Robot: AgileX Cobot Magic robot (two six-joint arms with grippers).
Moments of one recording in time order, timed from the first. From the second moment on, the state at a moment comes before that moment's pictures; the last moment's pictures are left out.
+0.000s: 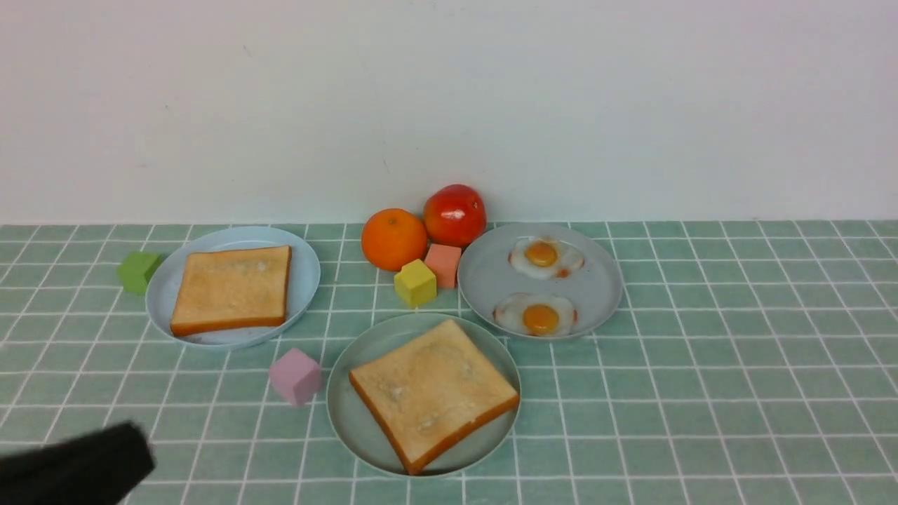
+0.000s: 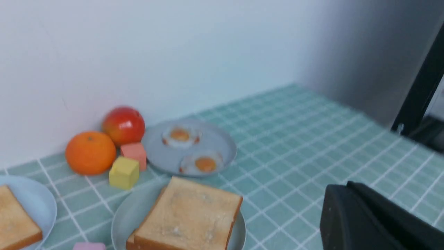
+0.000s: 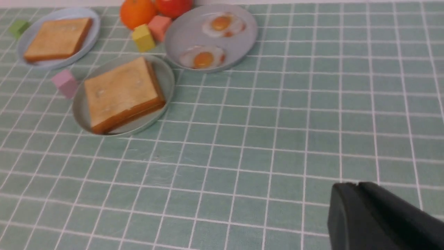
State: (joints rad) right arm 0.37 0.22 -0.87 -0.06 1.25 0.27; left arm -0.73 0.21 -0.30 -0.03 0.16 -0.11
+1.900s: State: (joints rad) right arm 0.07 -0.01 0.02 -0.03 0.37 0.09; left arm -0.73 0.09 -0.08 -0.03 0.18 -0.11
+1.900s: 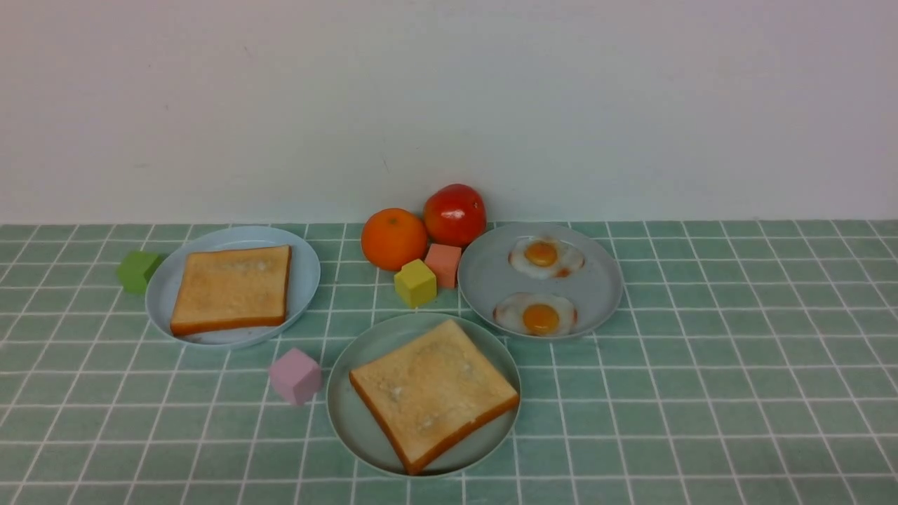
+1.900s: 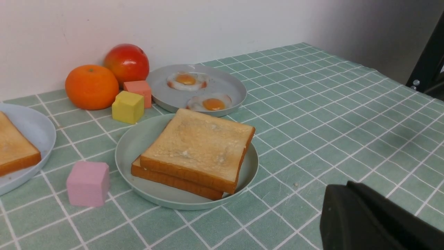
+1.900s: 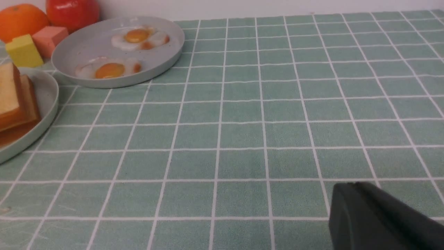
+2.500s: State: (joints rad) right arm 0.07 -0.01 0.02 -0.03 0.37 0.08; left arm -0.73 0.09 -0.08 -0.03 0.18 -0.11
